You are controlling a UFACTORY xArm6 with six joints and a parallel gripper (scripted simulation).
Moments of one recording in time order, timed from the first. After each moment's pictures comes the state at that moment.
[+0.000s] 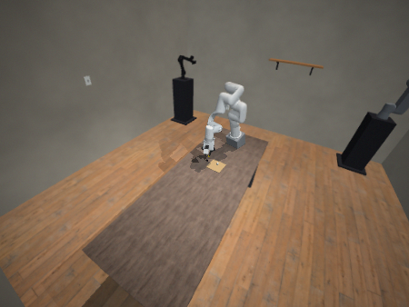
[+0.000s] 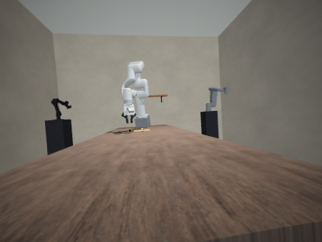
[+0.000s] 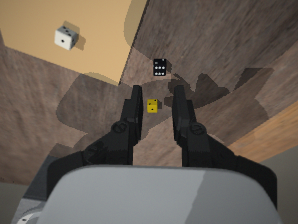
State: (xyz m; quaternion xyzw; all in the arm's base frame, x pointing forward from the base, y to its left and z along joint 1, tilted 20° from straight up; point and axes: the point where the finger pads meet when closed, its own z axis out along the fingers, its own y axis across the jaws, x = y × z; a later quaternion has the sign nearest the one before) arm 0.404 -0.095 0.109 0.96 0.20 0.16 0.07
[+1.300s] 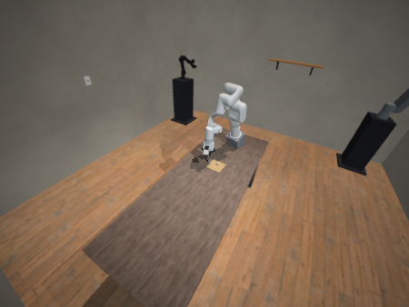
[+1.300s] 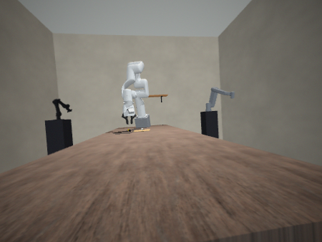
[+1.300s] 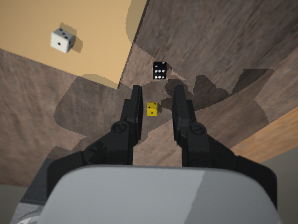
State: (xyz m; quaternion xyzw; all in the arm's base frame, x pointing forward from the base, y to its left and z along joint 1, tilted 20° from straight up) arm 0.406 -0.096 0.101 0.96 0.20 0.16 0.07
